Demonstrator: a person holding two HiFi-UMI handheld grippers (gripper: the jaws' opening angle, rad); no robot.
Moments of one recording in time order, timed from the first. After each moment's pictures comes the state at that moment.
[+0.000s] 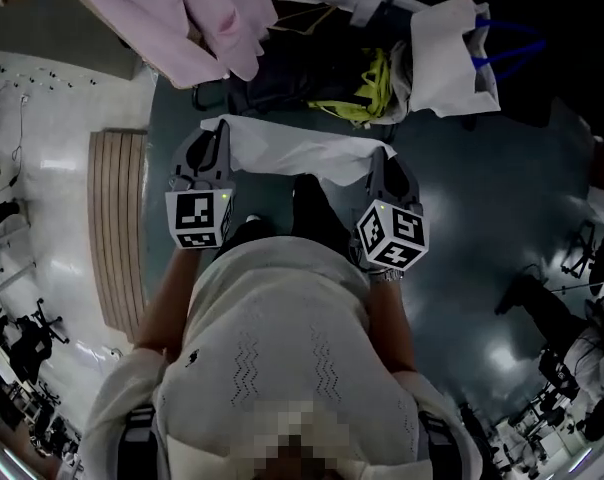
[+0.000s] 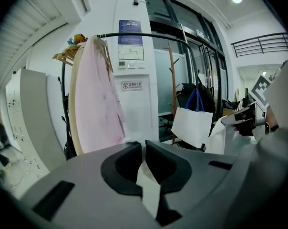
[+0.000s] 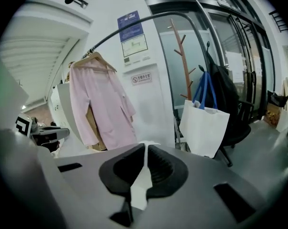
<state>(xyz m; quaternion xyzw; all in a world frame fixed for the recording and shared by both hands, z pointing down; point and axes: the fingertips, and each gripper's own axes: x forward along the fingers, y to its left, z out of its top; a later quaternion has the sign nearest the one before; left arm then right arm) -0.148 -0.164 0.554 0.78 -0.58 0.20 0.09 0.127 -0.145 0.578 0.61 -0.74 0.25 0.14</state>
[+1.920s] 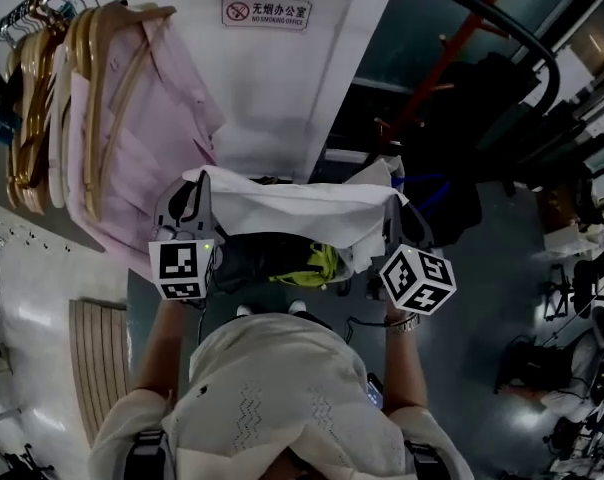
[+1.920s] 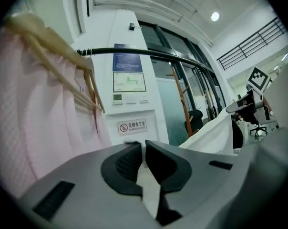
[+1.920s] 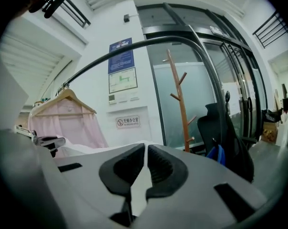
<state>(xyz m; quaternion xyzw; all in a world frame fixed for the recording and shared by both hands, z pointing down) -0.122 -0.431 0.360 0.83 -0.55 0.08 -0.05 0.206 -0.371 0.356 0.69 -0.71 0.14 0.02</state>
